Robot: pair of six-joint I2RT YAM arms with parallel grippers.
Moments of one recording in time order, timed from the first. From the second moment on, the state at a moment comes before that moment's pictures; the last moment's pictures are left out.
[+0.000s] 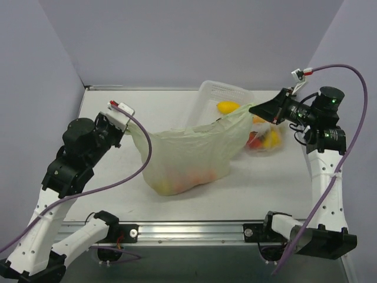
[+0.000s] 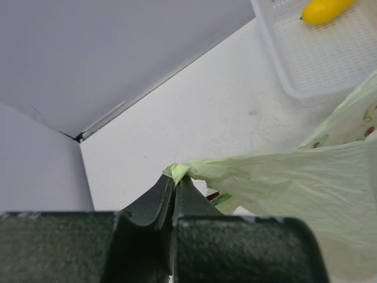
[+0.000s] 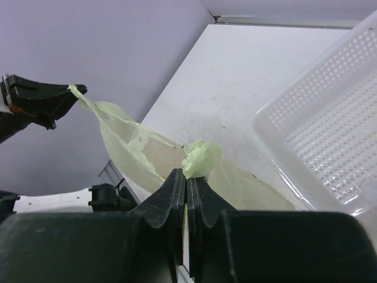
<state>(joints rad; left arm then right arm) -0.47 0.84 1.25 -0.62 -0.12 0.38 -0.14 1.14 1.35 -0.48 -1.05 0.41</state>
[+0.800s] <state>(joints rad) 0.04 1.22 1.16 -0.47 0.57 -0.15 -0.17 1.04 0.95 -0.39 -0.80 0.19</state>
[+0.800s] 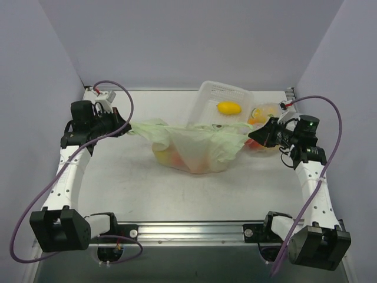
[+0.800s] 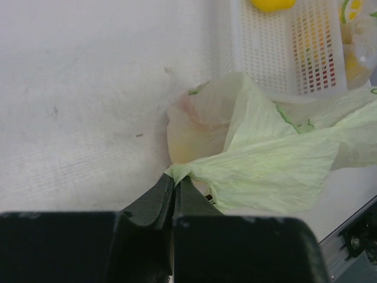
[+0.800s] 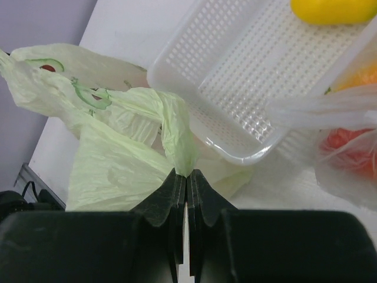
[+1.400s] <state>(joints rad) 0.05 1.44 0.94 -0.50 0.55 -0.15 -0.14 1.34 0.79 -0.43 -0.65 0.07</state>
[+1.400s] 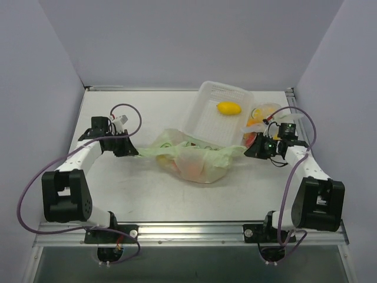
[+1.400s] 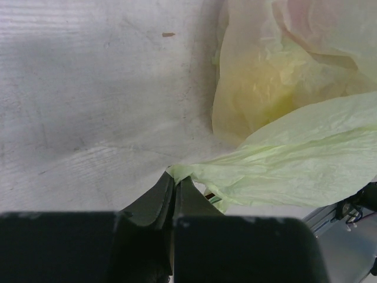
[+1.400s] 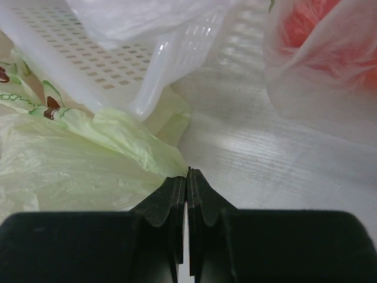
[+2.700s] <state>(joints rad) -0.01 1.15 1.34 -0.59 0.81 0.26 0.07 1.21 1.10 -0.60 -0.54 -0.04</state>
